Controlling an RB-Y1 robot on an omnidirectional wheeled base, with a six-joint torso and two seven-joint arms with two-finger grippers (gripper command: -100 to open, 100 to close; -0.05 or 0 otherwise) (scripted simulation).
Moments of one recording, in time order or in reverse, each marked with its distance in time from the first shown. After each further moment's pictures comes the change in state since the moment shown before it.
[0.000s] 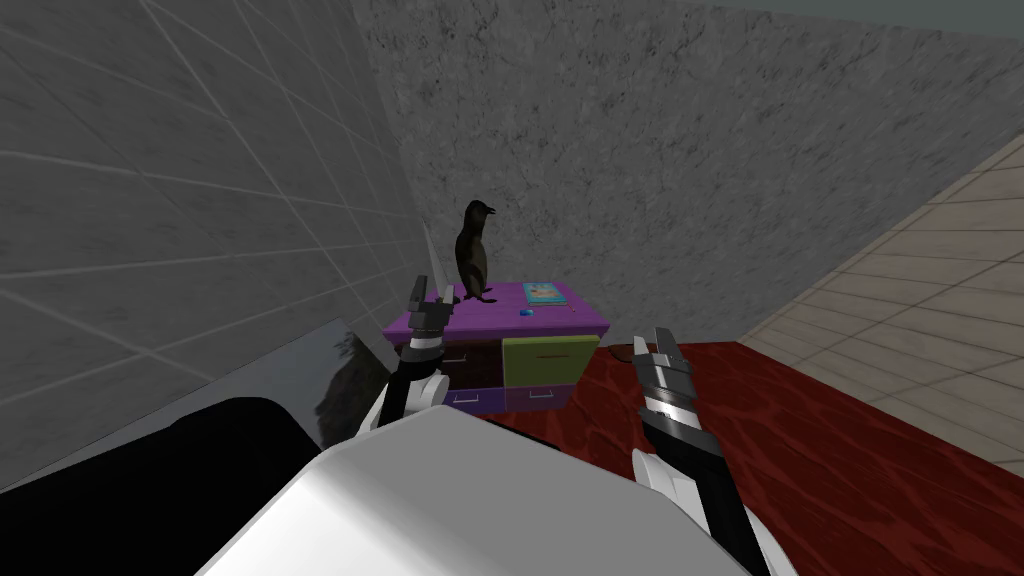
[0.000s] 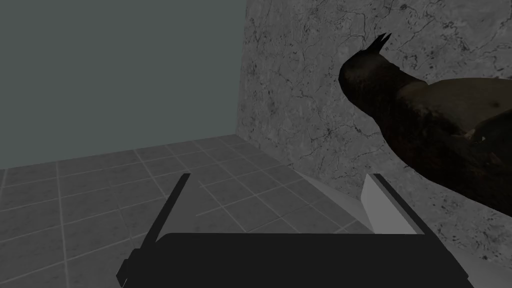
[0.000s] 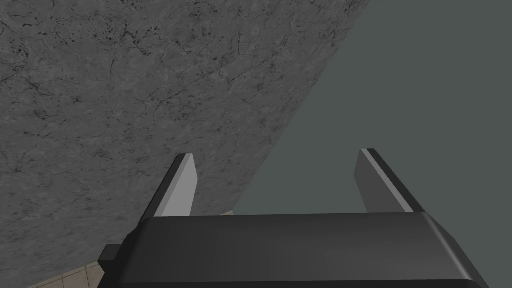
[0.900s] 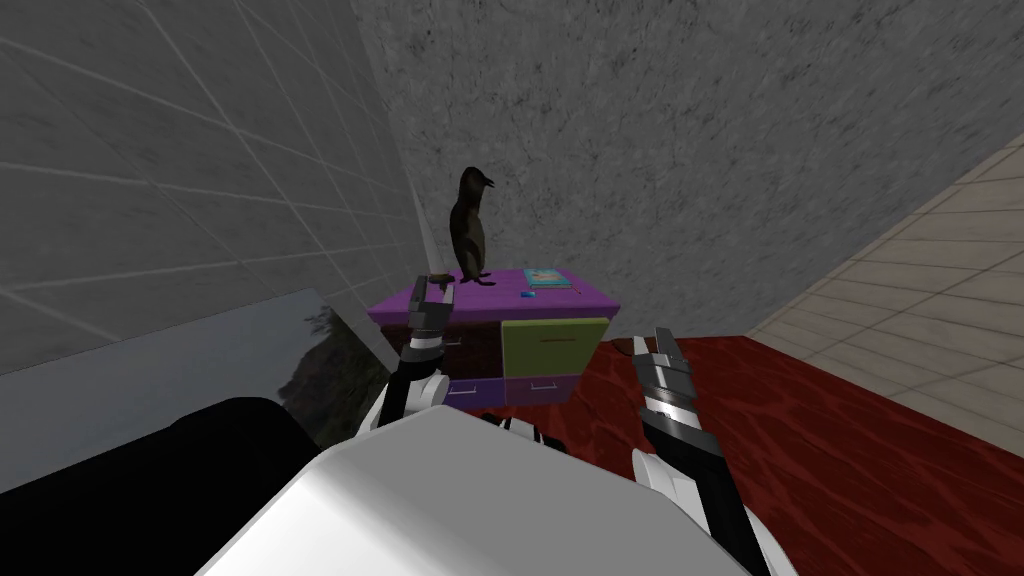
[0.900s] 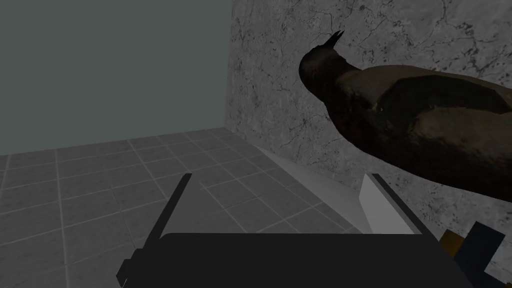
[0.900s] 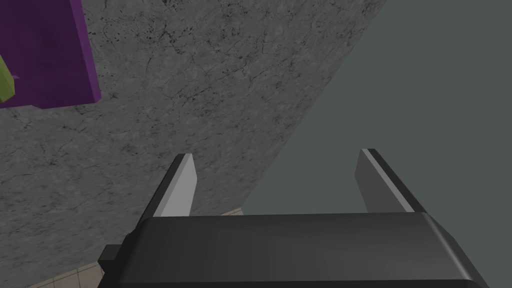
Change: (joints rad) left arm 0.000 0.000 0.000 0.000 0.000 0.000 0.000; right arm 0.000 0.000 0.000 0.000 0.000 0.000 0.000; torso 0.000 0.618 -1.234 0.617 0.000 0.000
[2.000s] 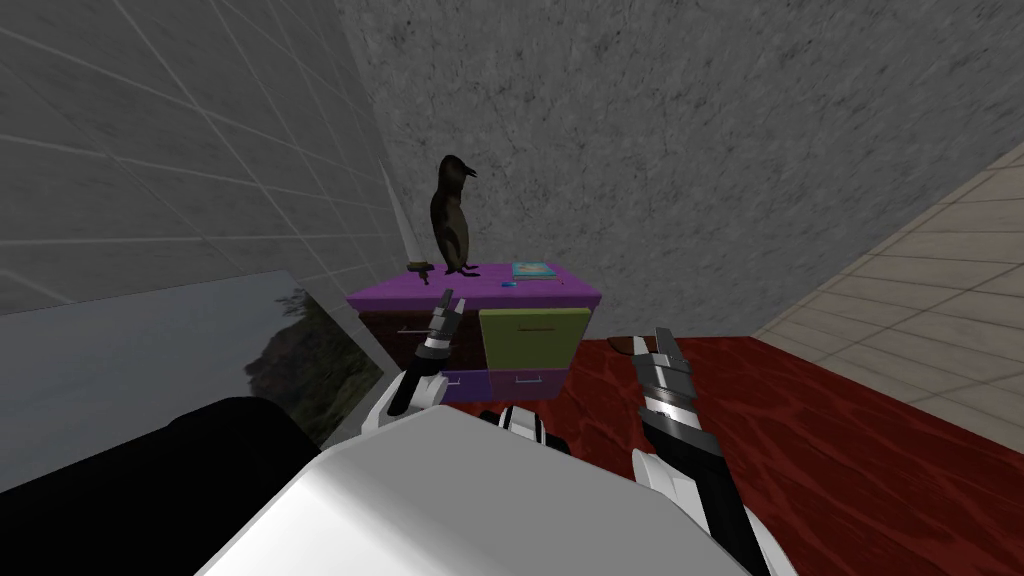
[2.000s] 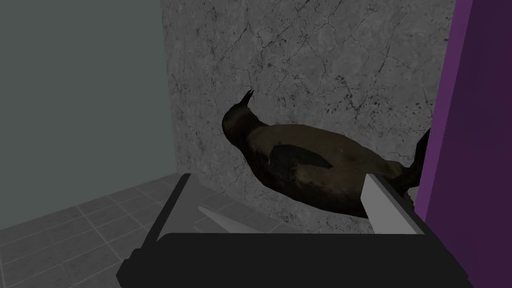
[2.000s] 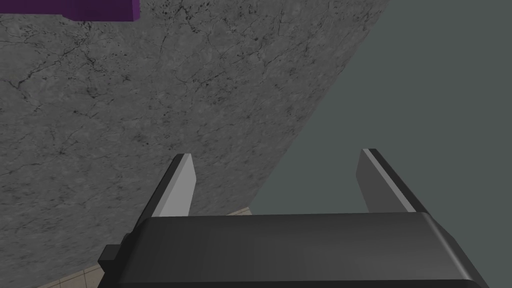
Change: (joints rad) left arm -0.035 0.132 0.012 0.178 0.000 0.060 -0.019; right arm 0.000 0.000 0.000 0.000 0.000 0.000 0.000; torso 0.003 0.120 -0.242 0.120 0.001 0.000
